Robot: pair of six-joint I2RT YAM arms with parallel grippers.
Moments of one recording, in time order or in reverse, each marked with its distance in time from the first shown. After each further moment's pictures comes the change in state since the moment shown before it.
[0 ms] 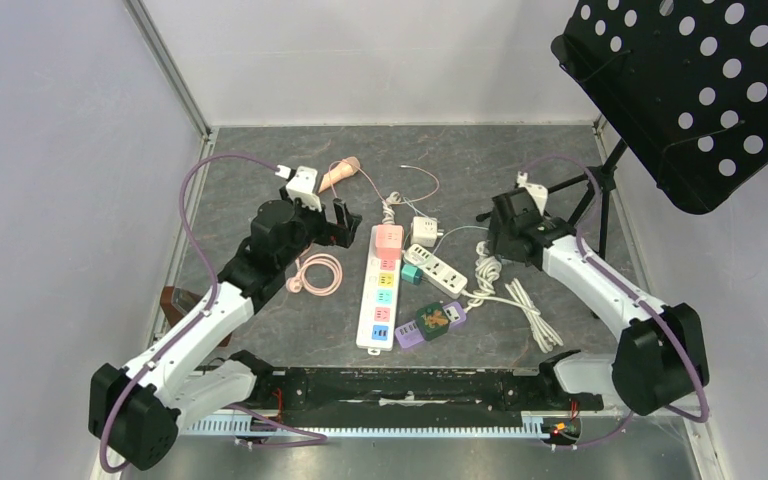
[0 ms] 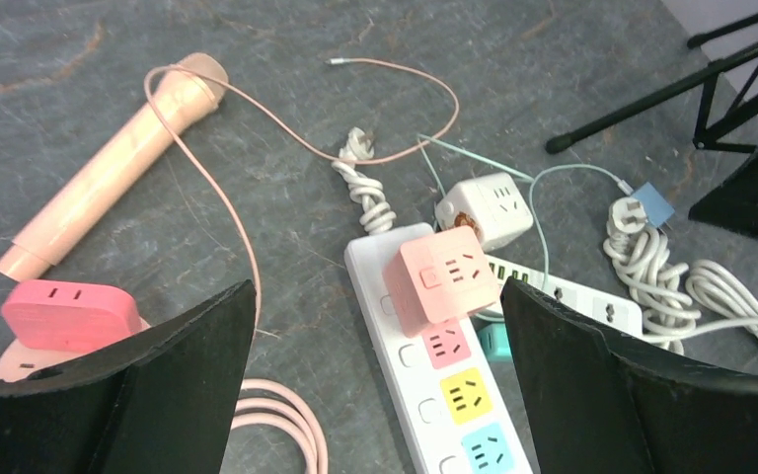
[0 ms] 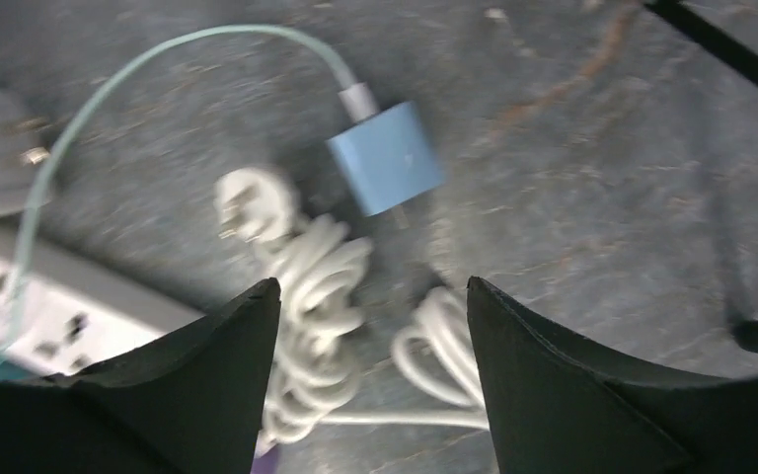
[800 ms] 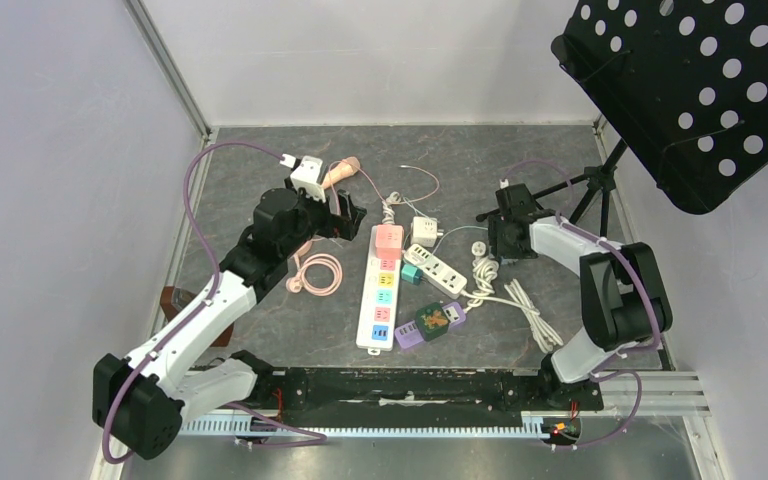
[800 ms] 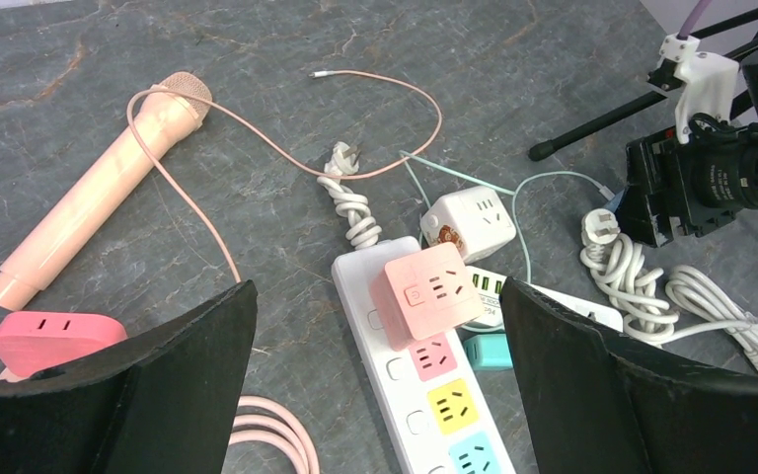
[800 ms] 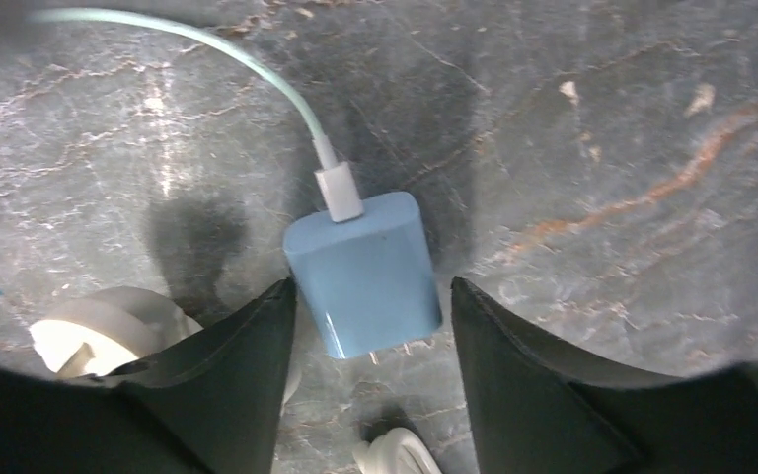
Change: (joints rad) left arm 0.000 0.068 0.088 -0.050 0.051 0.003; right arm -0.189 0.306 -0.028 0.207 -0.133 -0.334
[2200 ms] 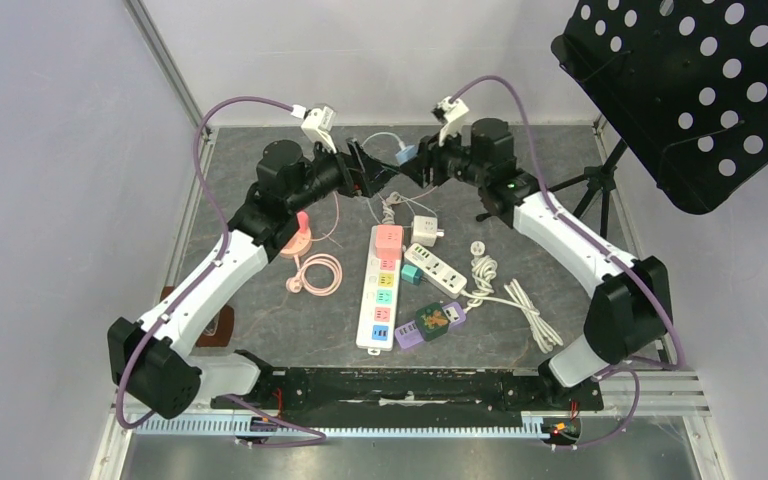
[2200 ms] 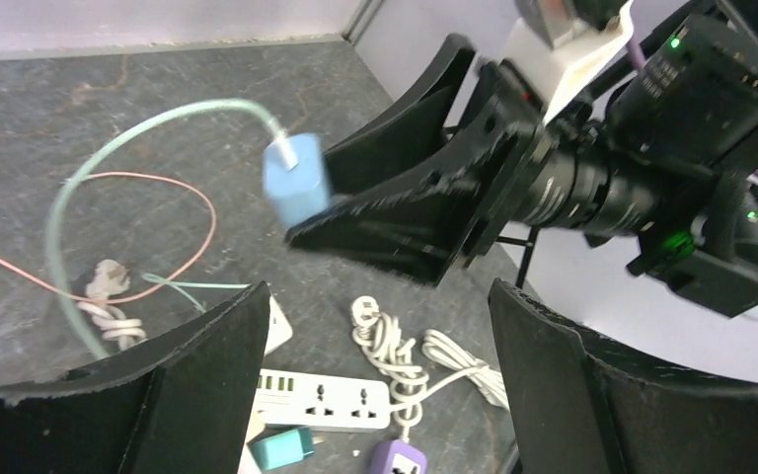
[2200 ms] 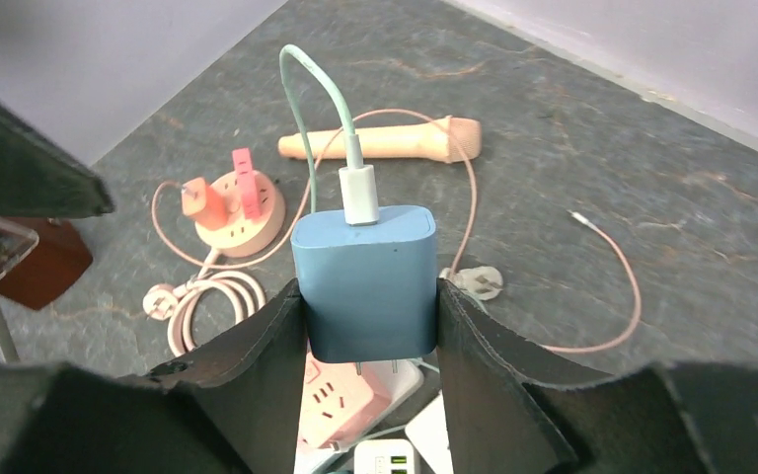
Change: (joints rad) left arm 0.000 0.207 0.335 0.052 0.294 -0.302; right arm 0.203 -0.055 0.402 0.444 -0.620 -0.075
